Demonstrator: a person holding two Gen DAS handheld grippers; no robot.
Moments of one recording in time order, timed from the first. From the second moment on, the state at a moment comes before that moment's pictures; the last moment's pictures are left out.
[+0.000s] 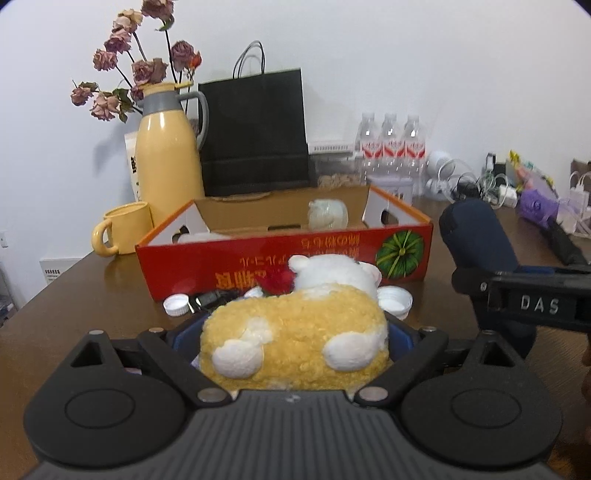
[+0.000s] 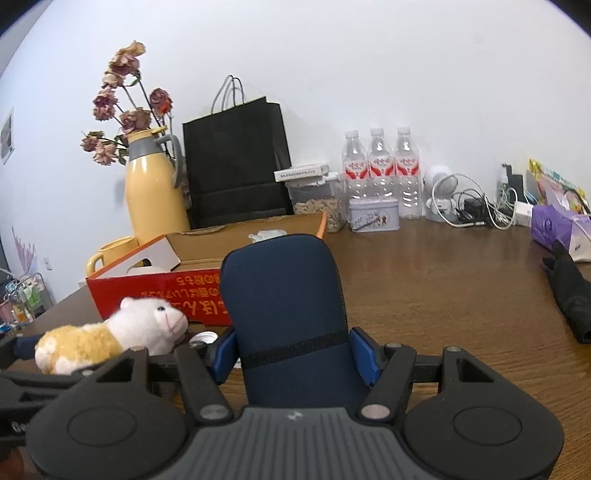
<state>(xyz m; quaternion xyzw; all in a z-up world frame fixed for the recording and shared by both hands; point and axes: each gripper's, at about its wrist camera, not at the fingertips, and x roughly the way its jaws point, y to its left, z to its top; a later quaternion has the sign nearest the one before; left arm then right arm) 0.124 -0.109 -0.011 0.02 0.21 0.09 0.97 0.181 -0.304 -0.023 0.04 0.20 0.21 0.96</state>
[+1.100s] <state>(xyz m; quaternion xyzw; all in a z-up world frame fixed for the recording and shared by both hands) 0.300 -0.008 0.045 -0.10 0.20 0.11 0.97 0.366 -0.190 0.032 0.09 0.27 0.19 0.94</state>
